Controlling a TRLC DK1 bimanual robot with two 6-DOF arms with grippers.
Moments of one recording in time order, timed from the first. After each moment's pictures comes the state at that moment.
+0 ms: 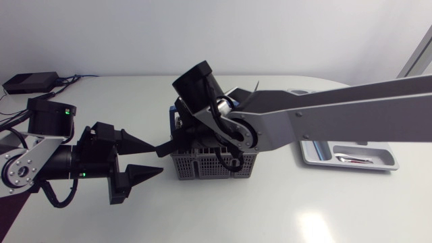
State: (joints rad) left arm -0.14 1.20 0.55 -0.17 0.80 0.68; right arm 0.90 1.79 1.21 -0.16 0.09 0.23
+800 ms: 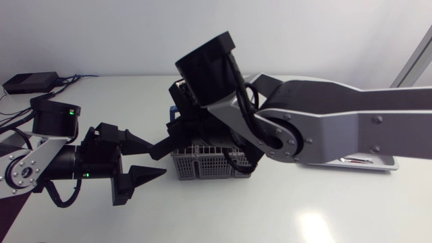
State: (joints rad) left arm -0.17 1.21 0.55 -0.16 0.80 0.68; right arm 0.97 1.60 1.15 -0.14 0.12 0.15
